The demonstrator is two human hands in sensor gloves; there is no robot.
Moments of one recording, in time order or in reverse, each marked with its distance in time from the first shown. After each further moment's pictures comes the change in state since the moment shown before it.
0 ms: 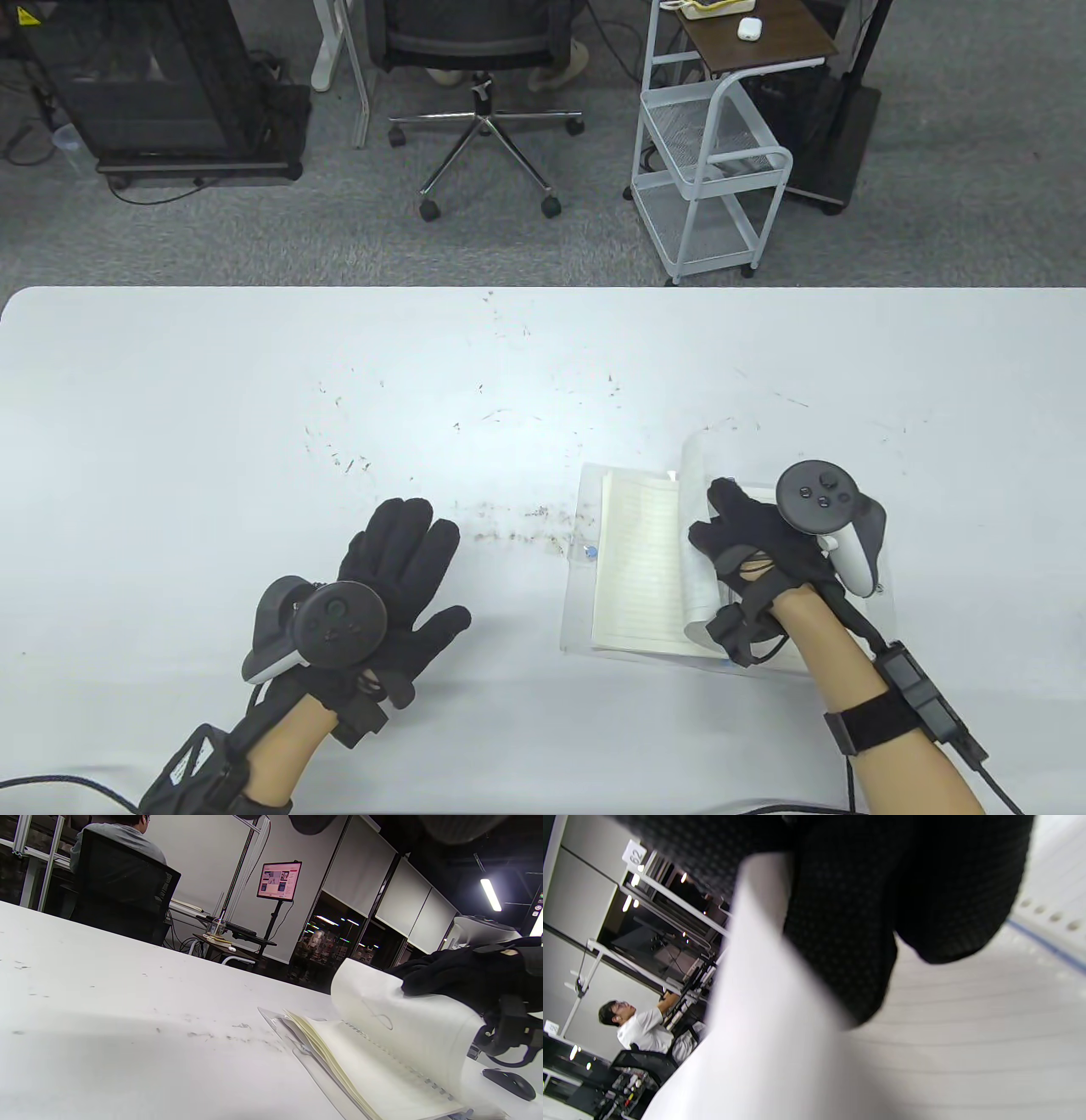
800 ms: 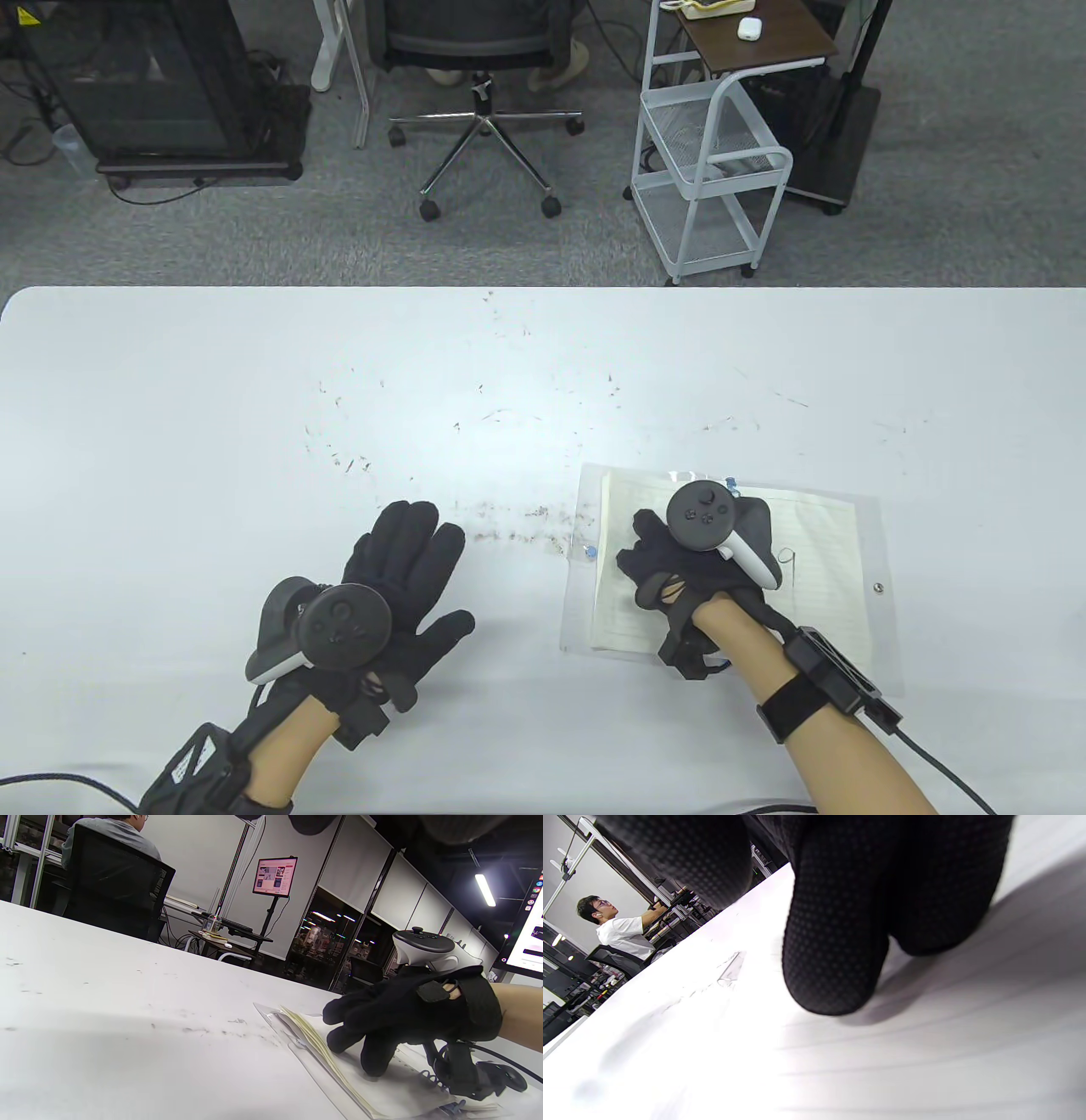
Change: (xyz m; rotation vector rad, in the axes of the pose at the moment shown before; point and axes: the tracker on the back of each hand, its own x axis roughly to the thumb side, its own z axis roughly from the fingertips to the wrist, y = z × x) left_hand 0.002 -0.003 0.000 -0.018 -0.012 -0.004; right_hand -0.003 0.074 -0.024 0.161 -0.056 0.255
